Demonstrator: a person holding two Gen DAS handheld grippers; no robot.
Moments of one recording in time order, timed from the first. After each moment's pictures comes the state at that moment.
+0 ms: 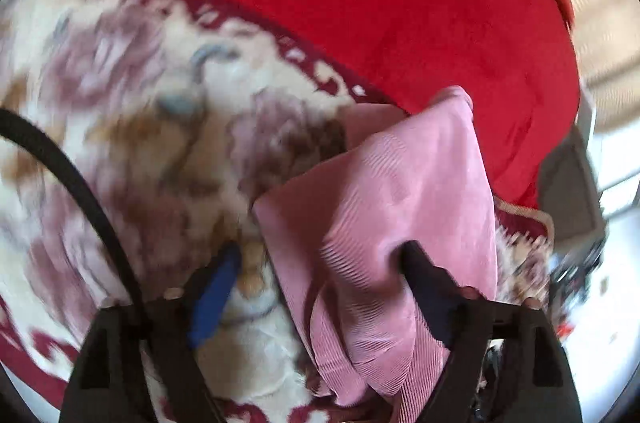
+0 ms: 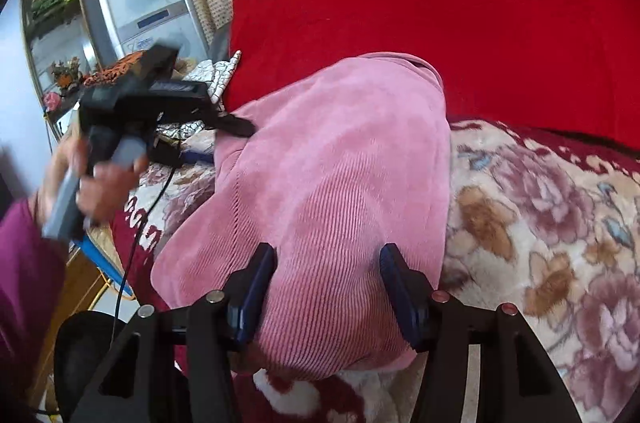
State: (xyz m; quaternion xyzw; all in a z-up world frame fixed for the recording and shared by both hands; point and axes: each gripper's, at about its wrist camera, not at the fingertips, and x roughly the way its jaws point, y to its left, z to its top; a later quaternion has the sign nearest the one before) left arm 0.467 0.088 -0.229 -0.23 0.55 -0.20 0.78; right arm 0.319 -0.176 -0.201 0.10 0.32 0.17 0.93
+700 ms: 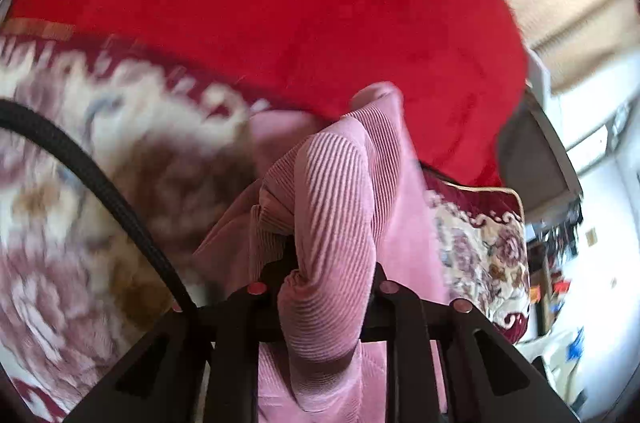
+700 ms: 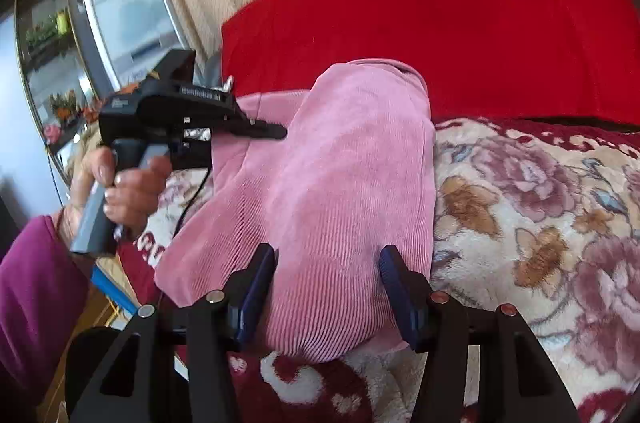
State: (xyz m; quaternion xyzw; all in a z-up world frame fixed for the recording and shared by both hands) left arm 0.472 -0.002 -0.164 -0.16 0.49 -0.31 0.80; right arm 0.287 -0.188 -0.208 0.15 0.27 0.15 0.94
